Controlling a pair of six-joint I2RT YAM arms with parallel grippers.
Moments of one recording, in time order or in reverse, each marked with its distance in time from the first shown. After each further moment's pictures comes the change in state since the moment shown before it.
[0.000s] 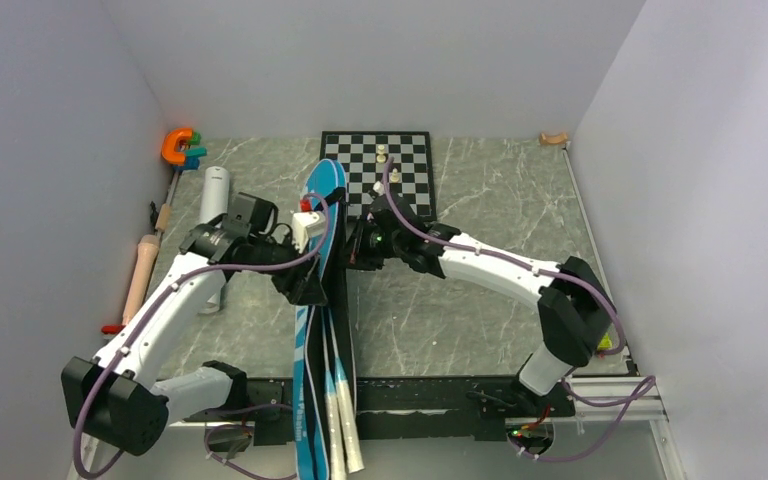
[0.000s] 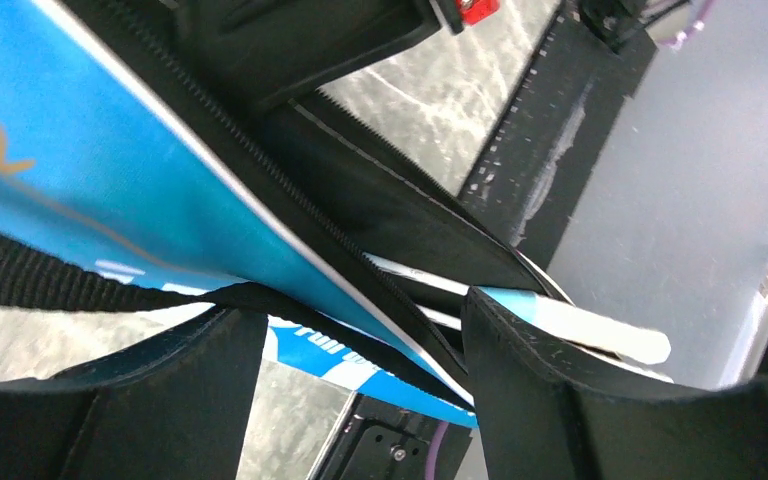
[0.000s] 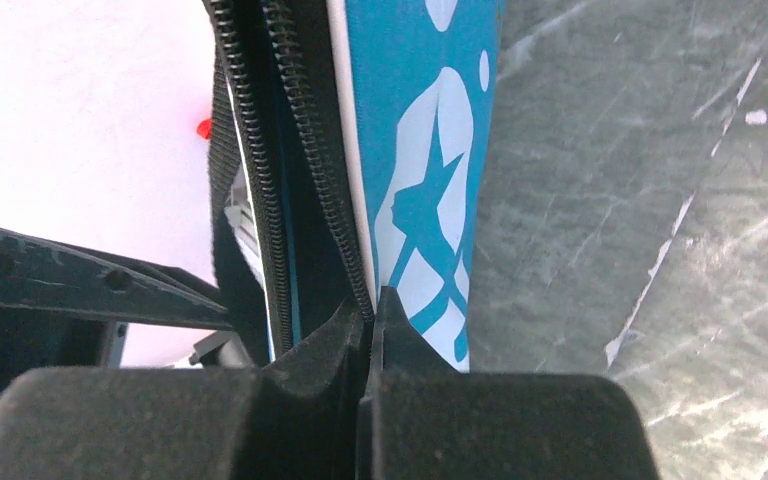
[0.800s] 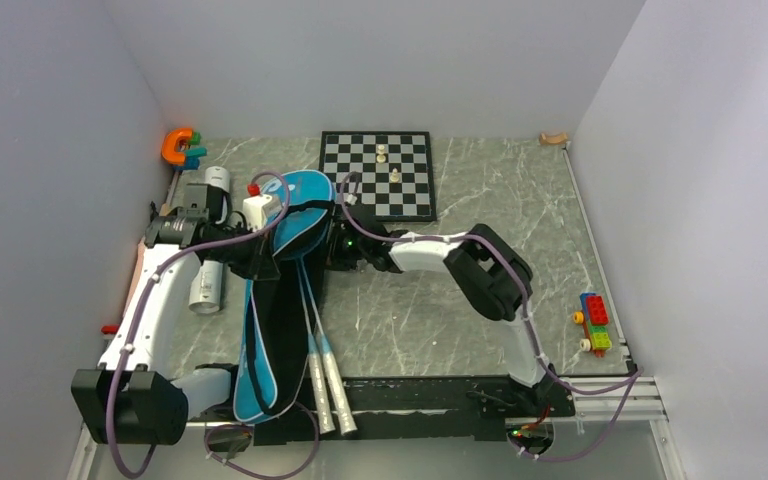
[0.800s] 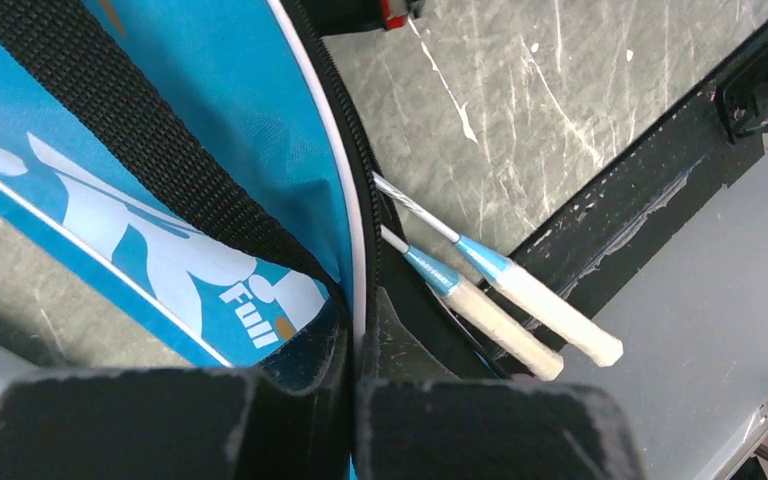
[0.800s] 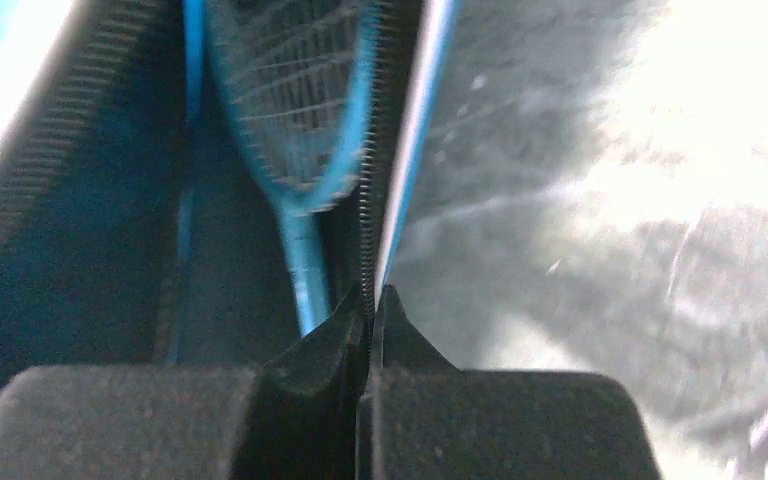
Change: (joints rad) left arm 0.311 0.039 0.068 -0.137 -0.108 0.048; right arm -0.011 0.512 0.156 0.326 -0.010 -0.012
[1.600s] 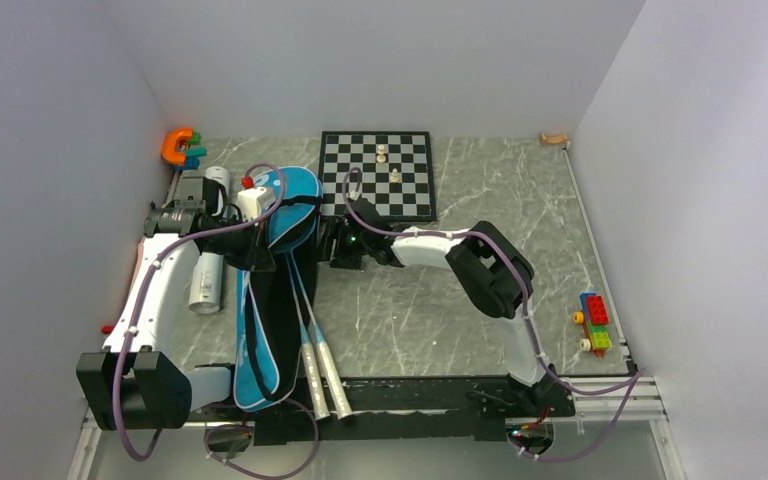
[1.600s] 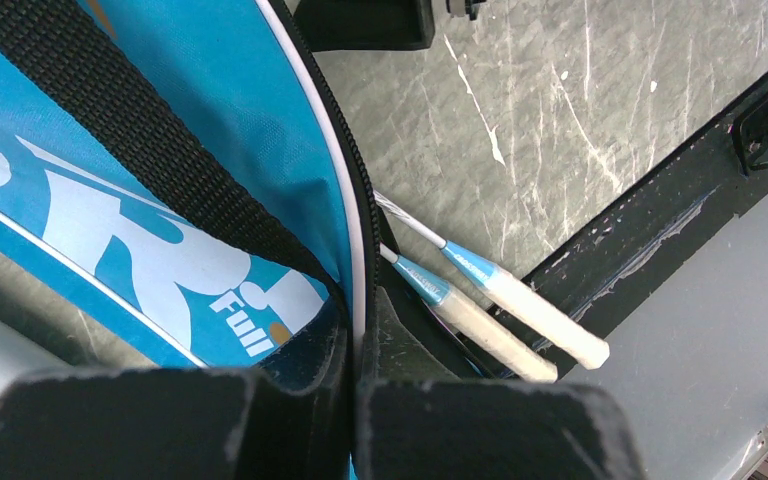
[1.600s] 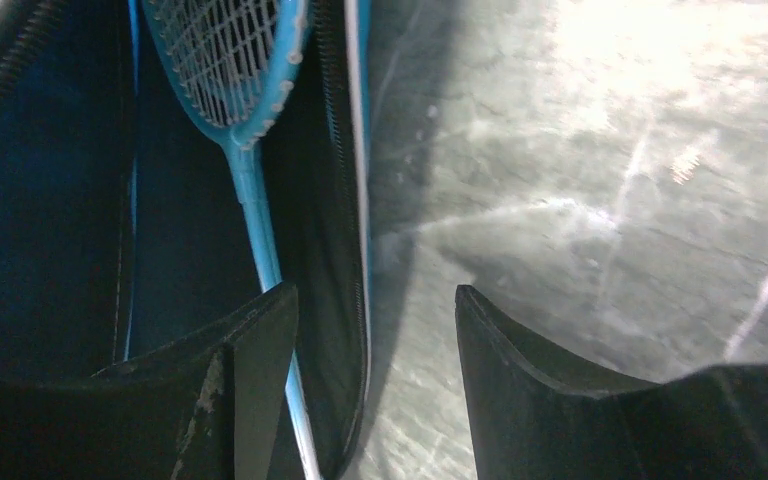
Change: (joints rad) left arm 0.037 0.055 0.022 0.030 -0.005 0.000; right arm -0.036 -0.037 0.005 -0.089 -0.001 -0.061
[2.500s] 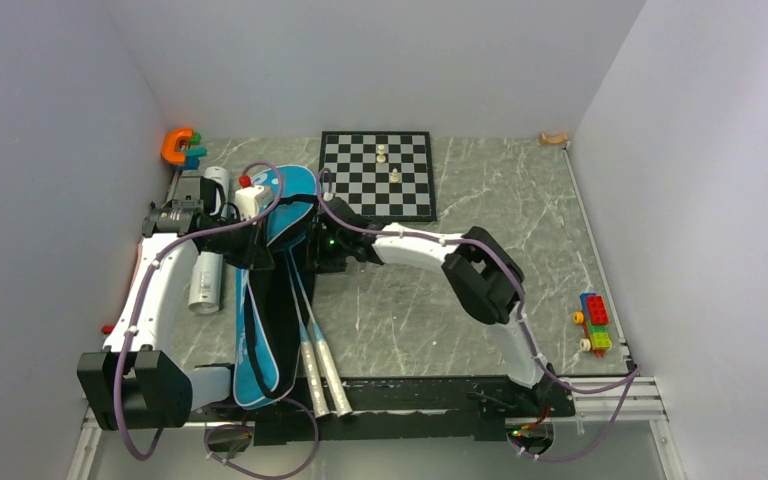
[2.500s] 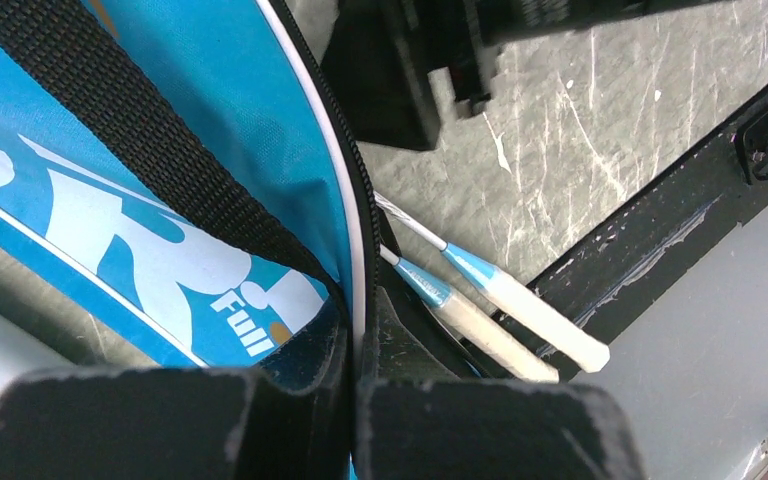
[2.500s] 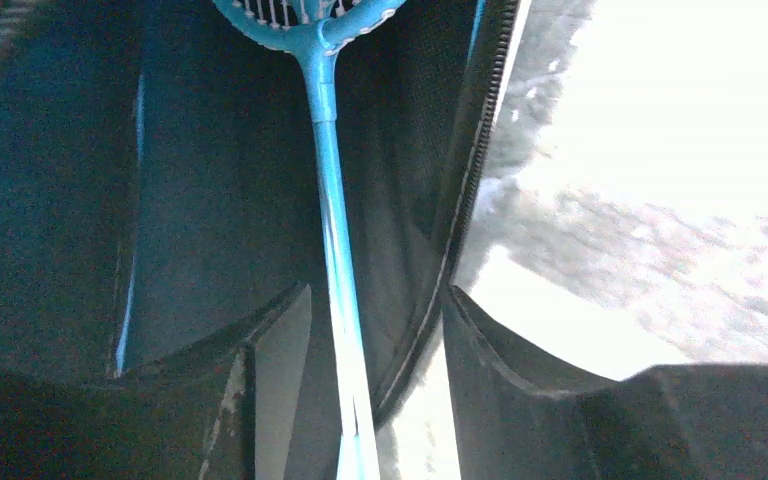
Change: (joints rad) left arm 0.015 0.002 0.000 0.014 0.002 0.000; right arm 0.103 0.061 0.248 -0.282 0.047 -0.069
